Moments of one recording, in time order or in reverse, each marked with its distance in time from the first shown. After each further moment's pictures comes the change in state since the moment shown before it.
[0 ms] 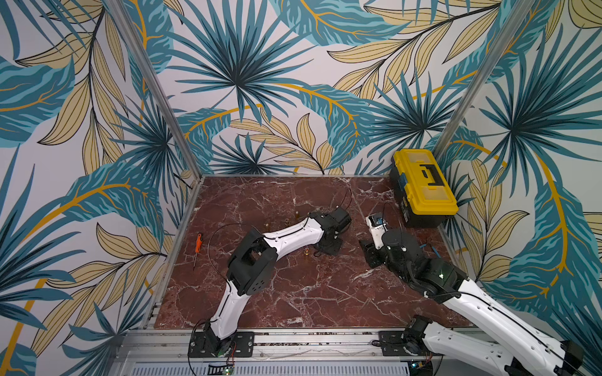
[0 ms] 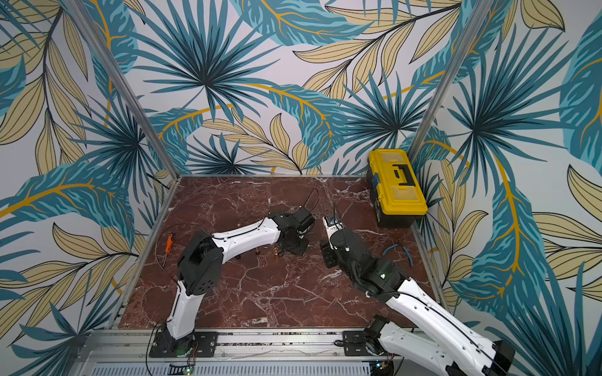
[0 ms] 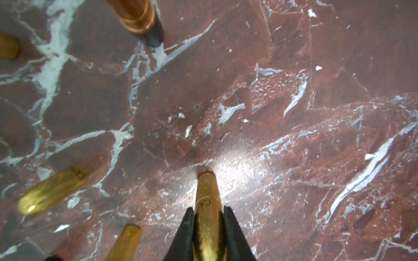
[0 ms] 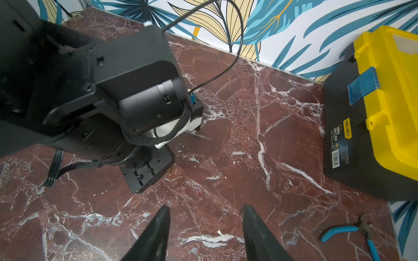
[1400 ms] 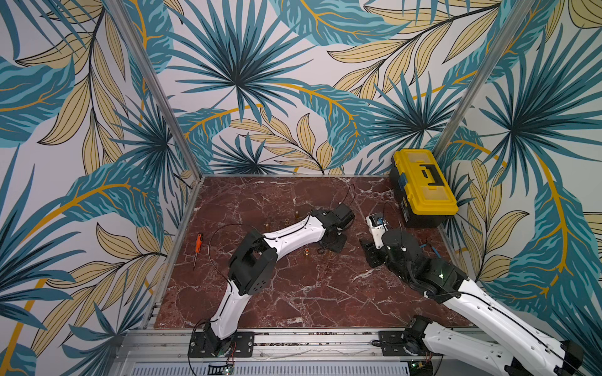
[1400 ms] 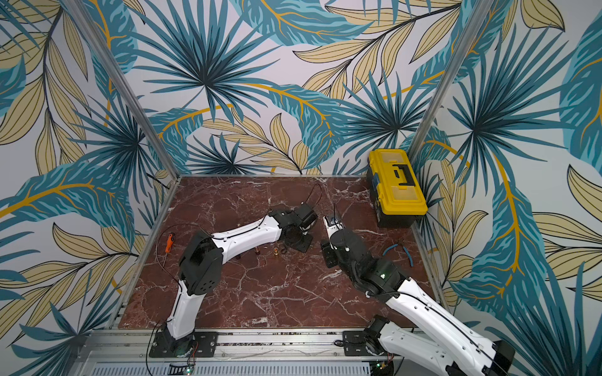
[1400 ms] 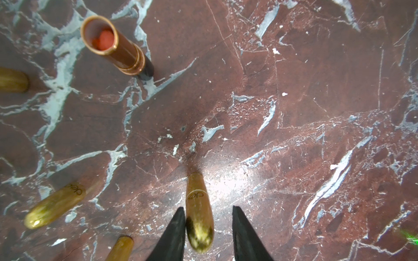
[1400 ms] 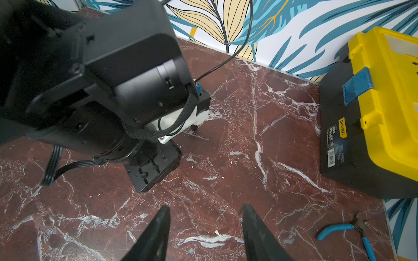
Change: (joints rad) left arm -0.019 0.035 0.081 0.015 0.009 0.000; right arm 0.000 -0.002 0.000 -0.001 0.026 0.001
